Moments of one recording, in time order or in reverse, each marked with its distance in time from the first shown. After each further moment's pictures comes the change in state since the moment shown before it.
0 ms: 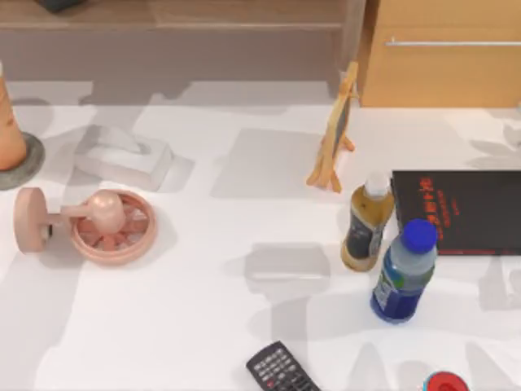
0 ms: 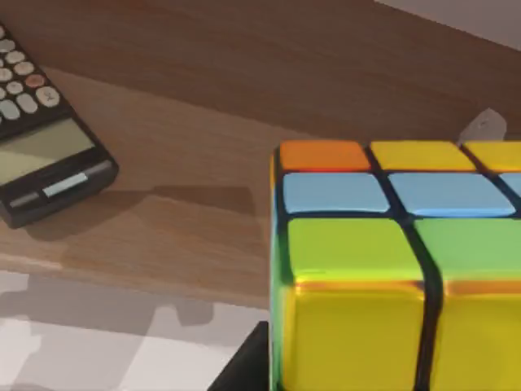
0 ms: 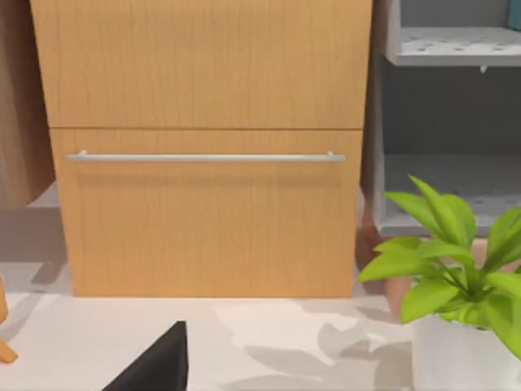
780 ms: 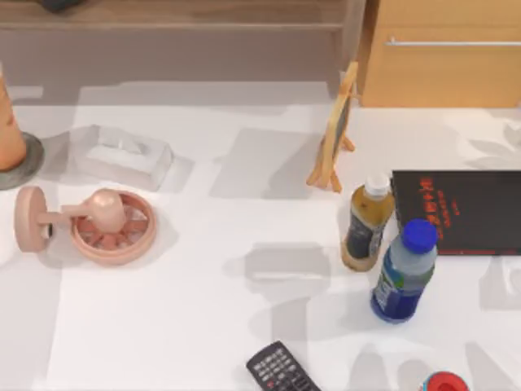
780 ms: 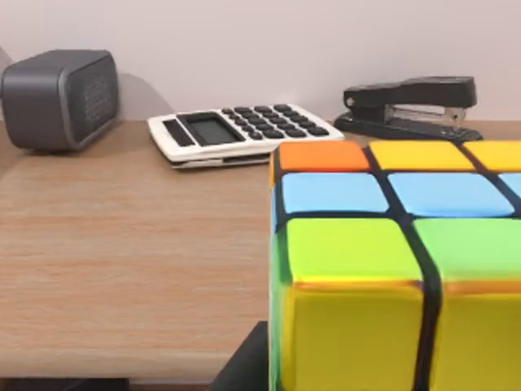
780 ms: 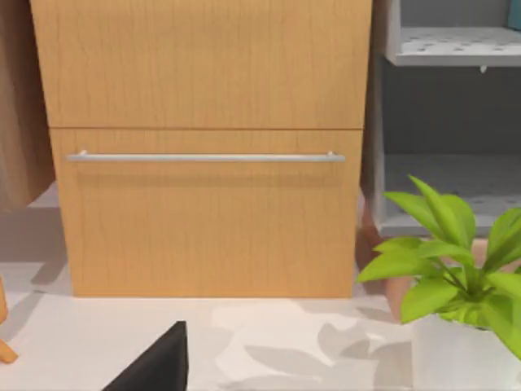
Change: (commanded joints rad) left arm 0.267 -0.170 -0.332 0.757 0.040 0.414; right arm 0.000 0.000 0.000 0.000 0.000 0.000
